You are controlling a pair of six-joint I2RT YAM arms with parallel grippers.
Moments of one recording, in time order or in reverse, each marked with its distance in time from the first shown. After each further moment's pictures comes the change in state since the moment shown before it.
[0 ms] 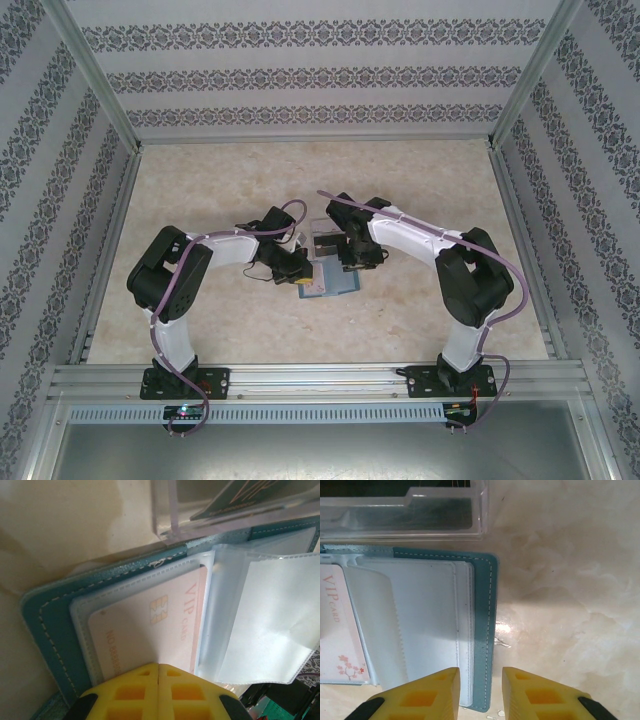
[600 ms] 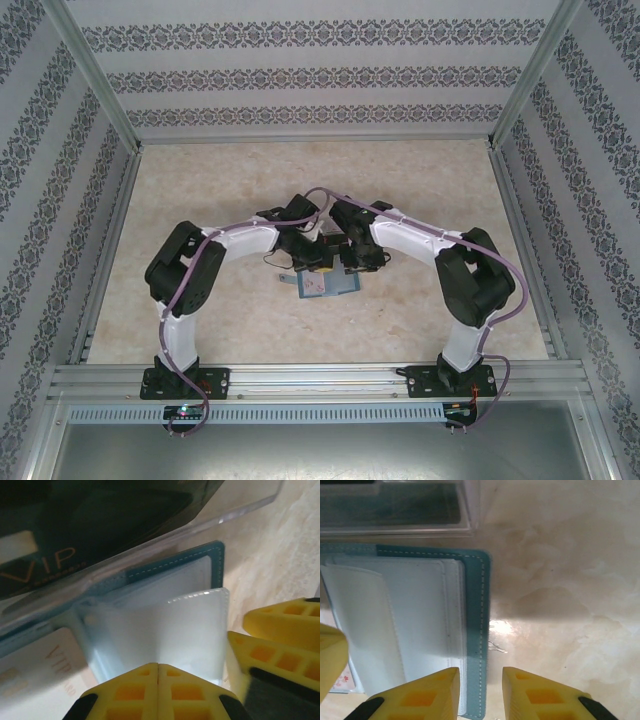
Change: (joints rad) left arm -0.090 0.107 0.242 -0.093 -0.026 0.019; right arm -0.020 -0.013 -0.052 0.041 -0.011 -0.003
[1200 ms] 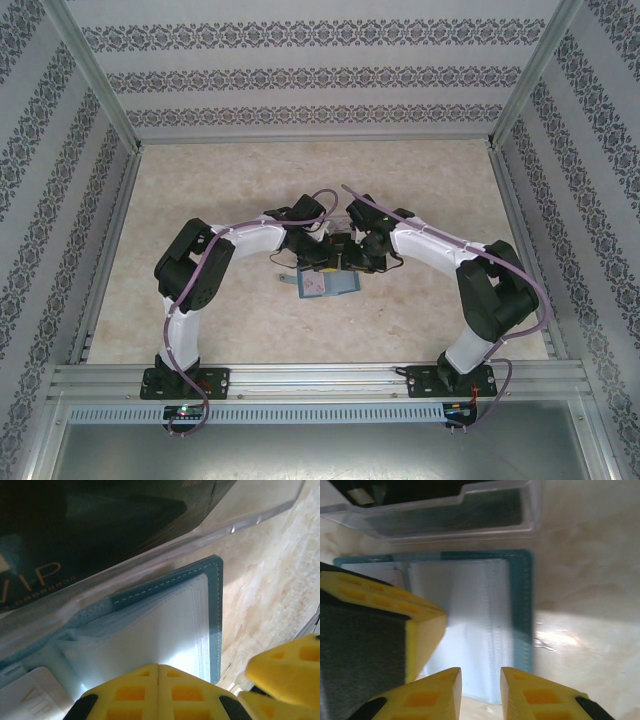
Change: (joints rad) left arm -0.014 0.049 0.047 0.001 -0.008 0.017; right arm -0.058 -0.132 -0.154 0.224 -0.239 0.083
